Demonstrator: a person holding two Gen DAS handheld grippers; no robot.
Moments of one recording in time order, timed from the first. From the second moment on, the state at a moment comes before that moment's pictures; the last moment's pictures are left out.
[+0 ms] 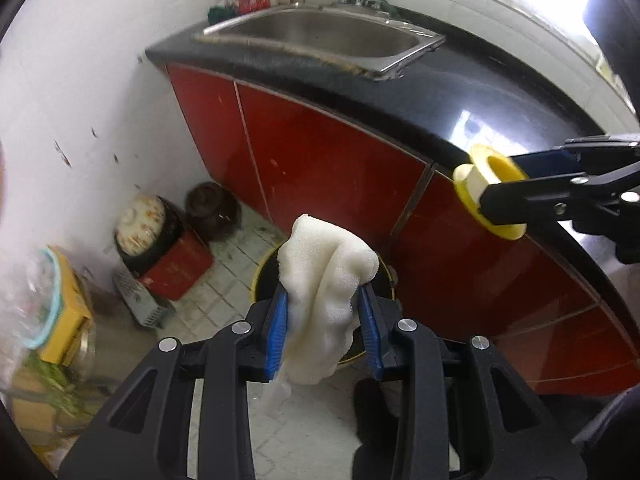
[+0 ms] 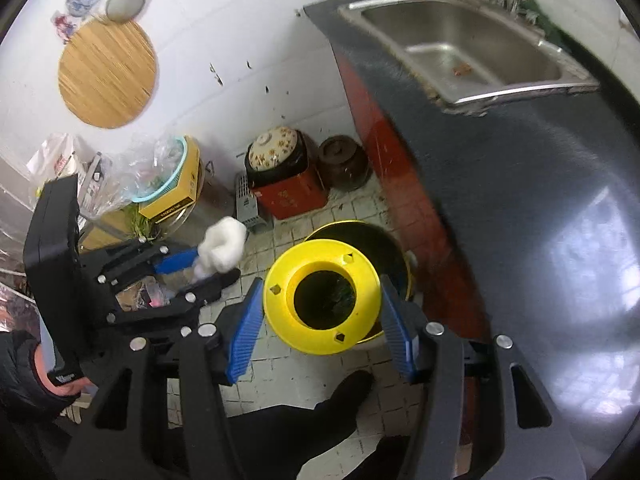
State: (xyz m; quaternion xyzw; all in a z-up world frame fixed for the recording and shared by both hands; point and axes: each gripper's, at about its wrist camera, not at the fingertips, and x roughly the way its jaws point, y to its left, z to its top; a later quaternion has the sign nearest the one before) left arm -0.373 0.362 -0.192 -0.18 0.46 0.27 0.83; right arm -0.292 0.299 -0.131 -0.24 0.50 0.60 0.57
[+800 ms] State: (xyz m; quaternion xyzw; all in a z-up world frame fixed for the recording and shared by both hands) left arm -0.366 0.405 -0.223 -0.20 0.46 0.26 0.82; right arm -0.286 0.353 -0.159 -0.25 0.52 0.59 0.56
